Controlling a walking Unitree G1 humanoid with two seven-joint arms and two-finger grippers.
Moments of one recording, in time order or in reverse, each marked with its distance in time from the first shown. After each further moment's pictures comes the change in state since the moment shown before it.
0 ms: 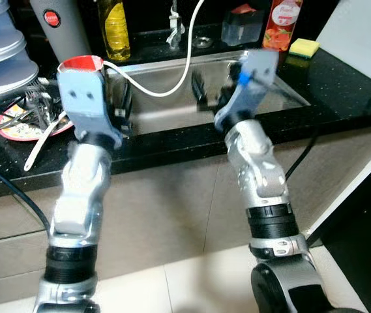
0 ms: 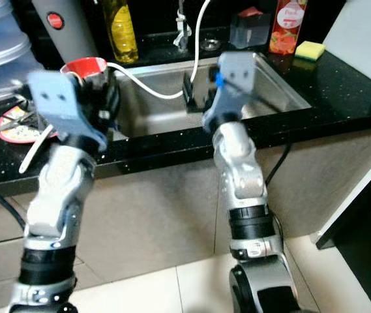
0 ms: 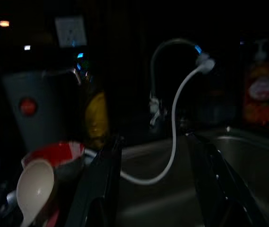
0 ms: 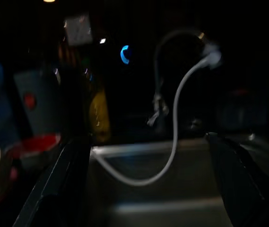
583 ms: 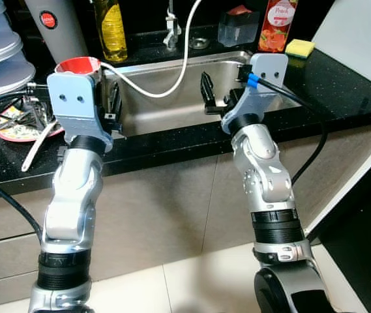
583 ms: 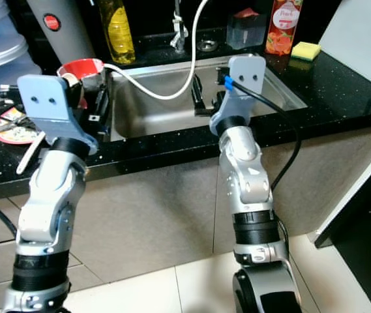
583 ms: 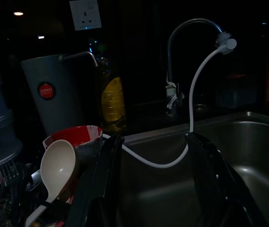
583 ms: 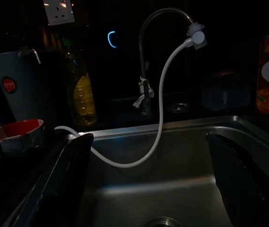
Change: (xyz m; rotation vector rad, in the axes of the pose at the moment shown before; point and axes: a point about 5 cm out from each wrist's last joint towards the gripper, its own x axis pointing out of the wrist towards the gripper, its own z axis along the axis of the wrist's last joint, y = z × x) left arm -0.007 0.011 -0.010 0.037 0.059 0.056; right arm -0.008 -0.010 -0.014 -0.023 0.065 -0.045
